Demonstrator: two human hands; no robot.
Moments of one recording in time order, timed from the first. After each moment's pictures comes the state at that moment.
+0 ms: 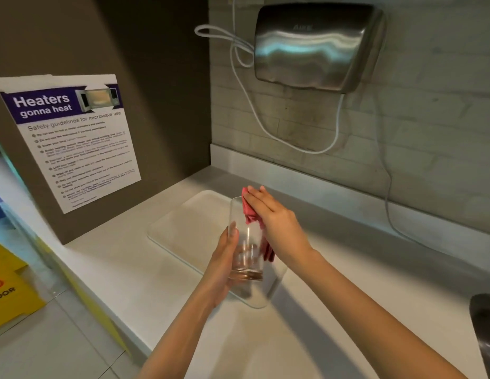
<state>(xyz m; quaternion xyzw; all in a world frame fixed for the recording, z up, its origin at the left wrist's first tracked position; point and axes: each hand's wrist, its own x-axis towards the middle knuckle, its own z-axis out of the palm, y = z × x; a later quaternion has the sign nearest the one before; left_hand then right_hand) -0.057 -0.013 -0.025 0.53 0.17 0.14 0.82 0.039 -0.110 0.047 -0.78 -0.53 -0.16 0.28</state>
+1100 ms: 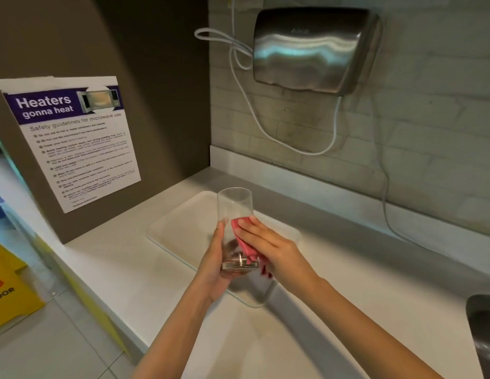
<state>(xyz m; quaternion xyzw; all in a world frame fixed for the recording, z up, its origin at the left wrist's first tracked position) -0.059 -0.010 -0.021 0.43 0.14 0.13 0.88 0.028 -0.141 0.008 -0.69 -0.64 -0.13 0.31</state>
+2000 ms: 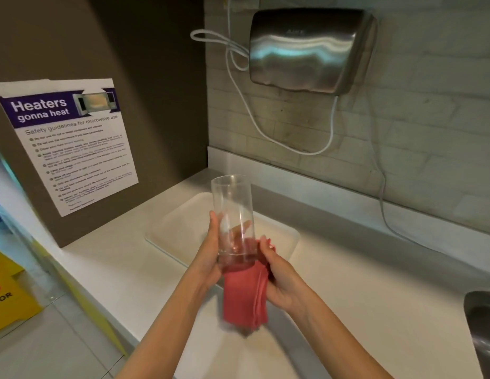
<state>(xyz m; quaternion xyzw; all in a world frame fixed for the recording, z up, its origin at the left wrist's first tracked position) -0.051 0.008 -0.008 0.43 0.09 0.15 0.88 -0.005 -0.127 0.003 -0.38 0.01 0.48 0.79</state>
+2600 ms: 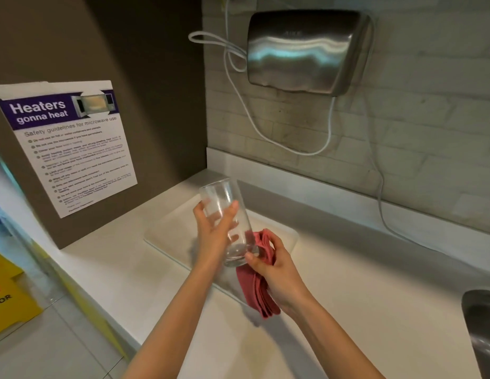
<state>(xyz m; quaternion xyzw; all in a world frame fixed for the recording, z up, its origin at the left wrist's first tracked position) -0.046 -0.008 0.022 0.58 0.20 0.32 0.72 -0.011 -0.141 0.004 -0.62 -0.21 0.25 0.71</state>
